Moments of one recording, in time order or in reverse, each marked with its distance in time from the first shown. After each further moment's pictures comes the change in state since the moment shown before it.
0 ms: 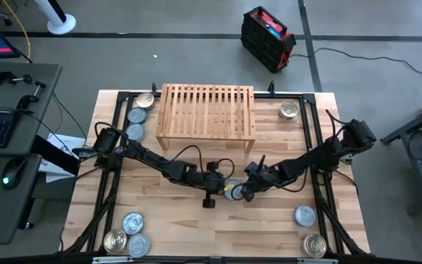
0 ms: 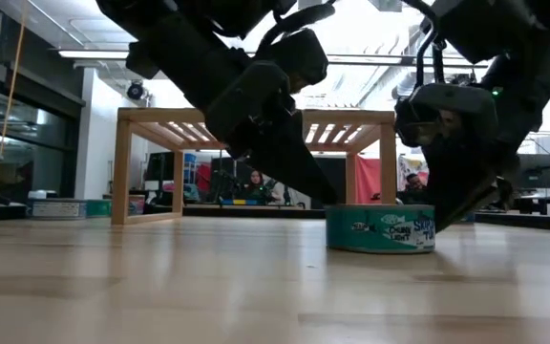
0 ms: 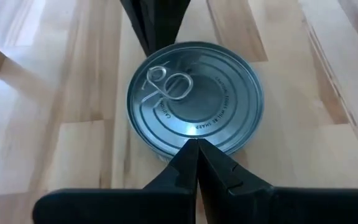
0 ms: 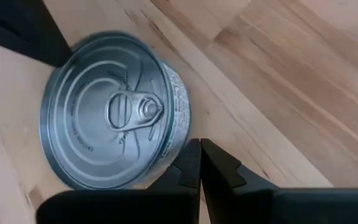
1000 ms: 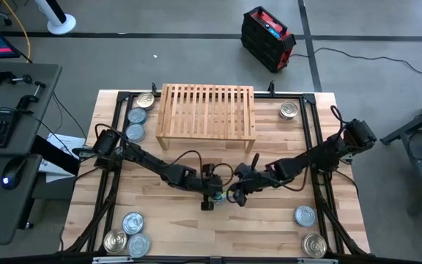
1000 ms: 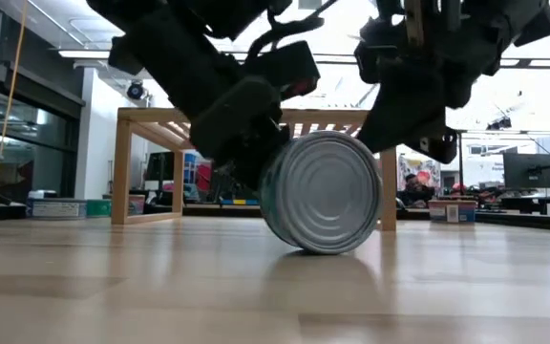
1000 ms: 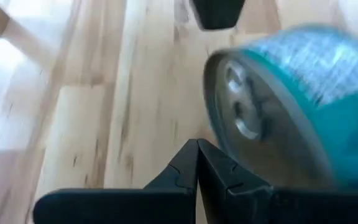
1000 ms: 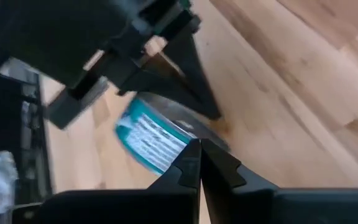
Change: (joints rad) left arm -0.023 0.002 -0.001 -0.072 -0.087 -0.082; right arm 0.002 -0.006 0.173 0.035 -0.037 -0.162
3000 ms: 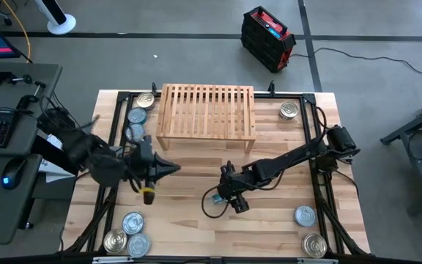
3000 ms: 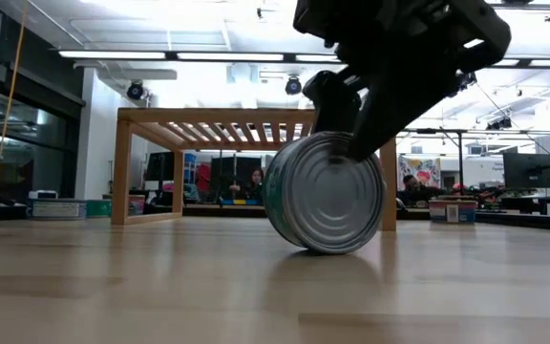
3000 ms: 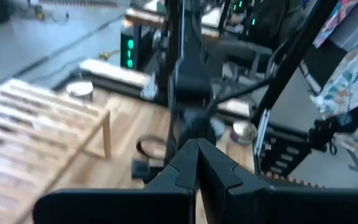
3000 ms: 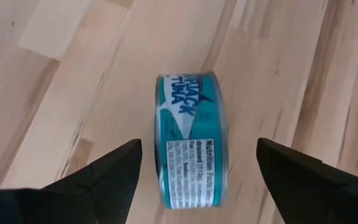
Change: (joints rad) left arm -0.348 -0.691 0.451 -0.721 -0.490 -0.336; right arm -0.048 0.238 0.421 -0.442 -0.159 -0.966
